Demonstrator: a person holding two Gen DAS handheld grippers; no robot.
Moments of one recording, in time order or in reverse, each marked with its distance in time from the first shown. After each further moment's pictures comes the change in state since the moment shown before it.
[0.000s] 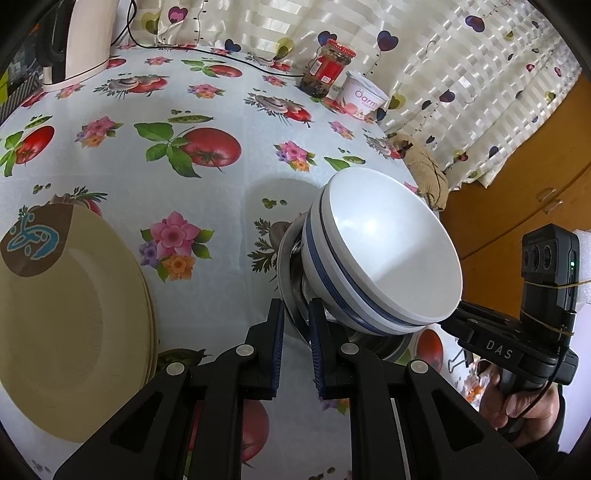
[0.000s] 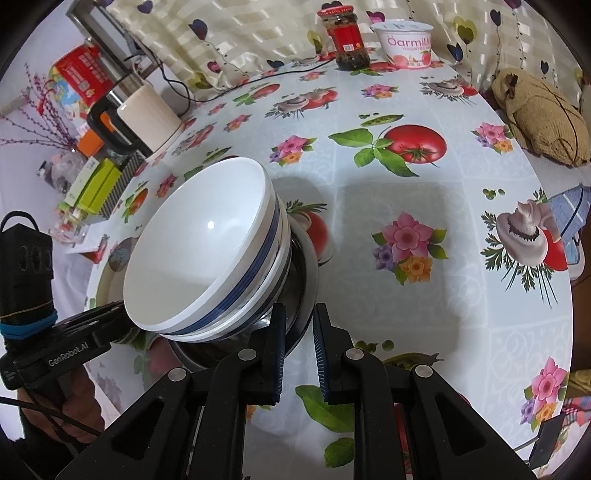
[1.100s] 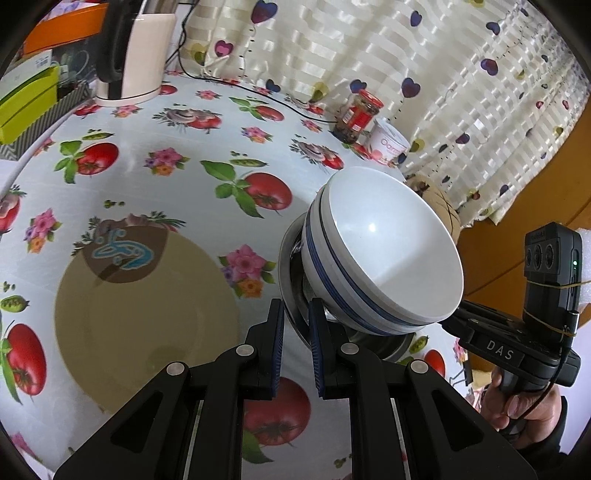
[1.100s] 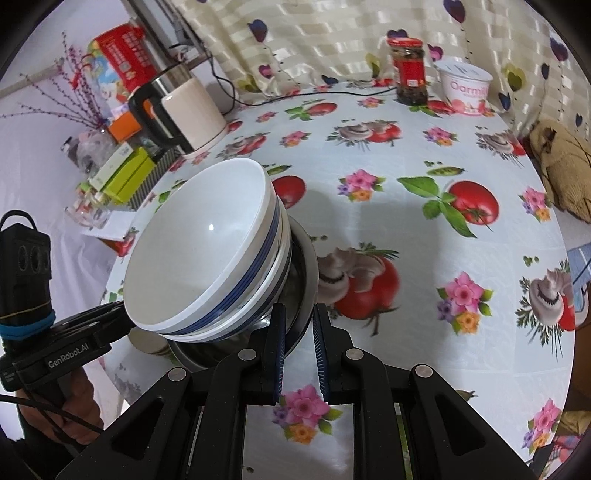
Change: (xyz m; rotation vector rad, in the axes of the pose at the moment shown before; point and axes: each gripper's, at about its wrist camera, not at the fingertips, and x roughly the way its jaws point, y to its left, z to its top) left arm -0.062 0.035 0.000 -0.070 -0.127 0.066; right arm -0.005 0.064 0.022 -0.139 -0.031 0.039
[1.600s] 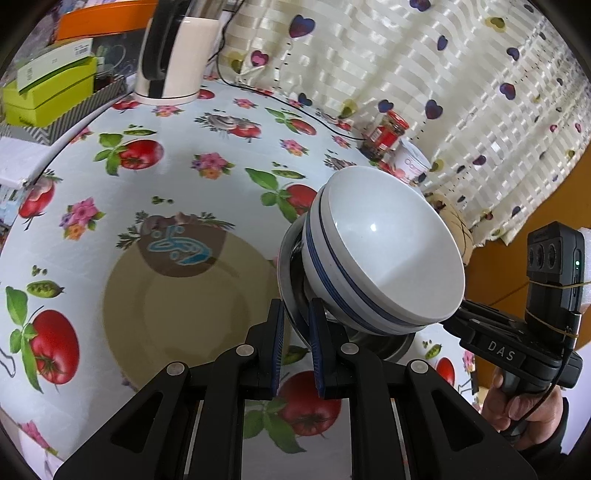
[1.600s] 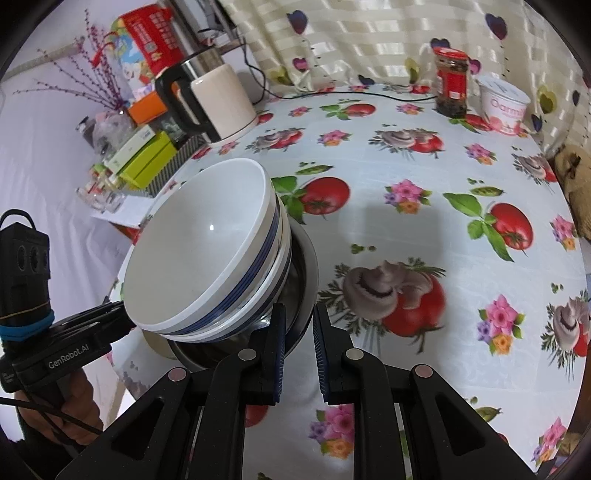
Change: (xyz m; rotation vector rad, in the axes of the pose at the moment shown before) left arm -0.024 0.035 -0.005 -0.067 -0.045 0.047; right arm 0.017 0.039 0.010 -0.079 0.021 0.032
